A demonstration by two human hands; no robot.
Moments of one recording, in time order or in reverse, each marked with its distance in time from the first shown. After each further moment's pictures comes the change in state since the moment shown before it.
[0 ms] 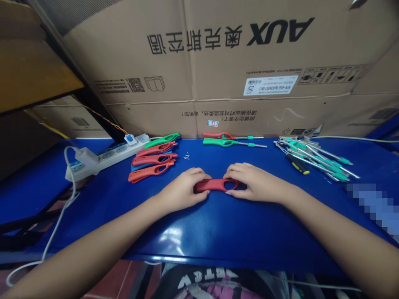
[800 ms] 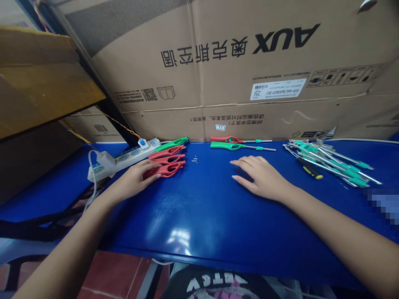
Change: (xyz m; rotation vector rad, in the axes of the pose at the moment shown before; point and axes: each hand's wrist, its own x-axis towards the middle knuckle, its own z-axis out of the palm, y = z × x) left_hand -0.084 -0.083 -0.101 0.301 0.108 -0.341; right_hand 0.005 0.015 0.015 -0.225 0.243 0.120
